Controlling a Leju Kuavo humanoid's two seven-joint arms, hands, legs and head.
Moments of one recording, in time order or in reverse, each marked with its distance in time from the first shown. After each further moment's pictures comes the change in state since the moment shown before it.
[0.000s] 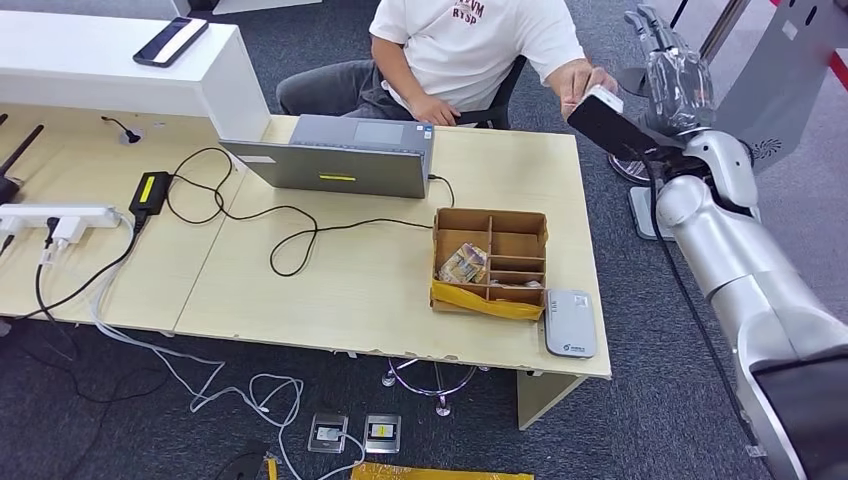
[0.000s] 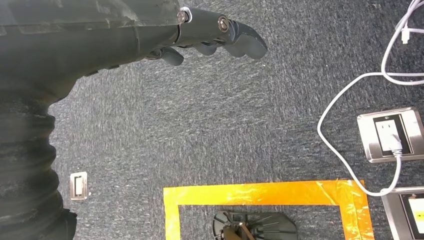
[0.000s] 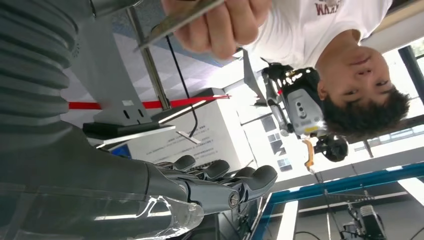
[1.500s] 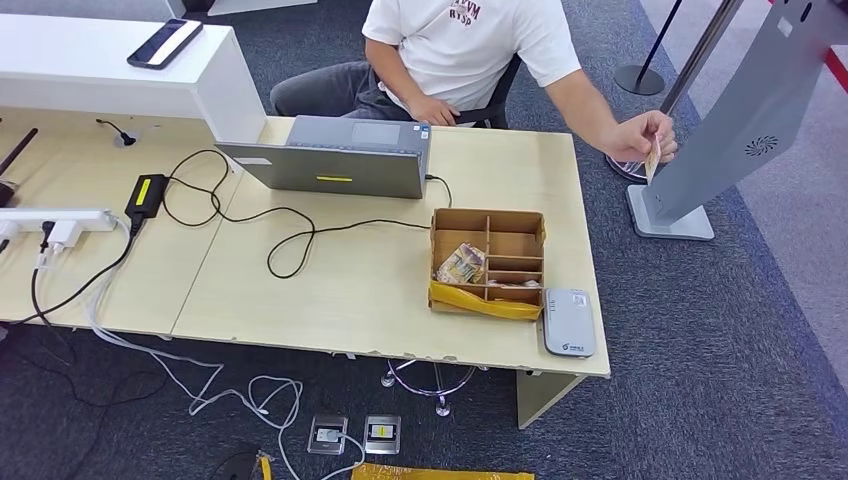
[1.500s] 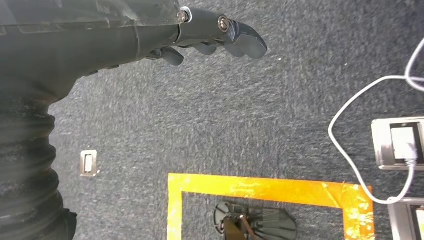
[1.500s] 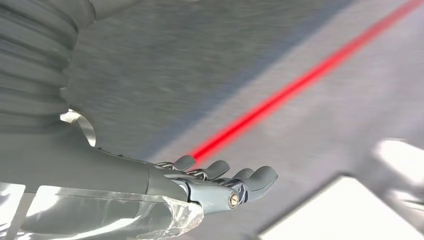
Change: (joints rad) left arm 0.006 -0.014 0.042 0.003 0.063 0.010 0.023; right arm 0.166 -0.666 -0.861 0.304 -0.226 0.226 0.425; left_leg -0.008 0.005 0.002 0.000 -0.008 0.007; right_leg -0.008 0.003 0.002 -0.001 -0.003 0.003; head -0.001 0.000
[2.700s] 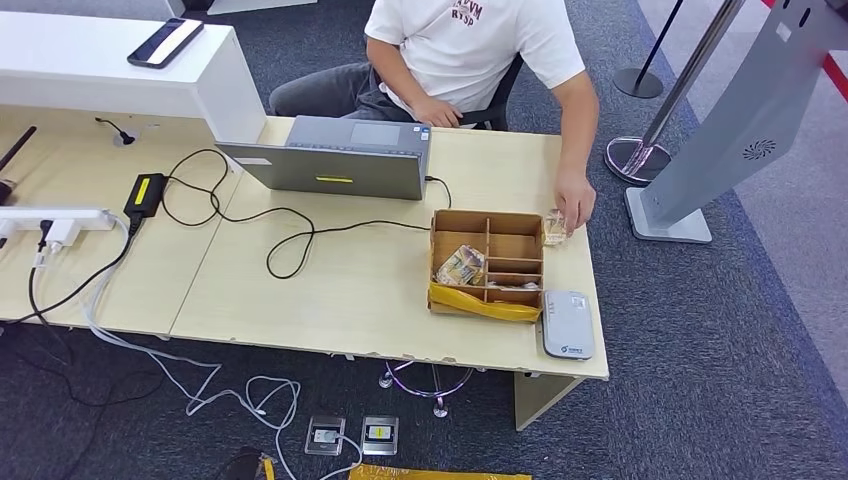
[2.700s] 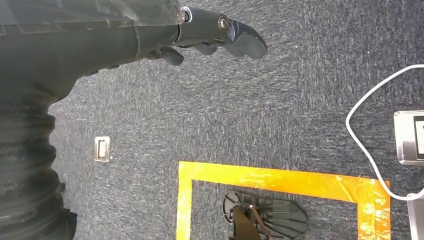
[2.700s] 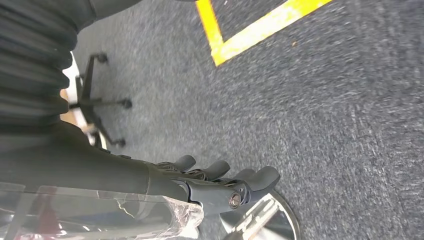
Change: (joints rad) left arm 0.006 -0.013 0.000 0.000 0.027 0.005 0.048; right arm 0.806 0.527 0.076 0.073 -0.232 -0.030 0.137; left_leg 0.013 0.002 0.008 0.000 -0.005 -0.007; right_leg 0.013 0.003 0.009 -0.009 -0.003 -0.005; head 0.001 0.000
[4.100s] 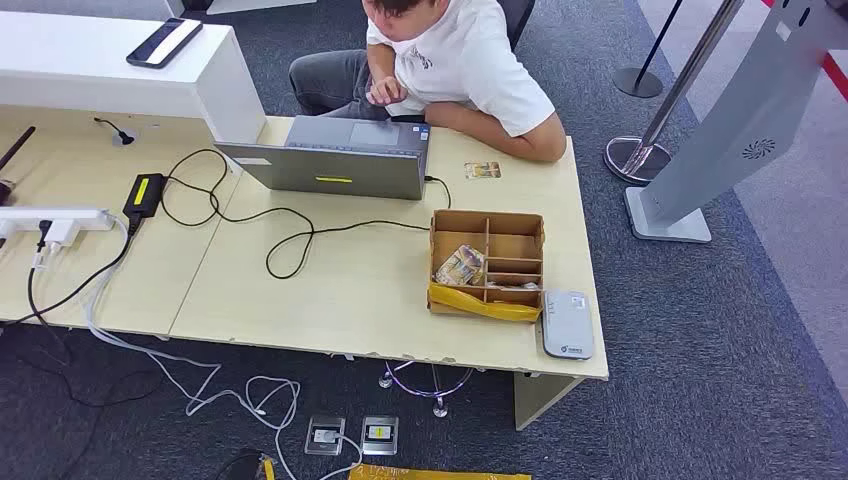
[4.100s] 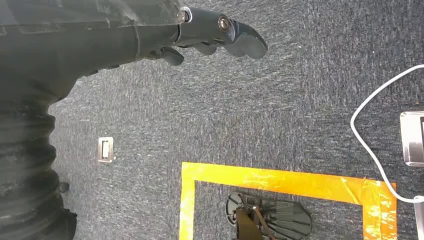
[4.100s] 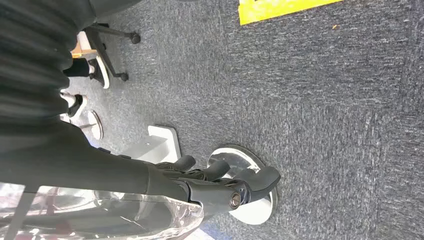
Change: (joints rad) left arm 0.000 -0.002 0.000 0.003 -0.003 0.004 0.015; right arm 0.072 0.076 0.090 0.000 0.246 -0.031 -0.068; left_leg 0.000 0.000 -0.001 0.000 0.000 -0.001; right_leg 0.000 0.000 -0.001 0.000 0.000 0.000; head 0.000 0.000
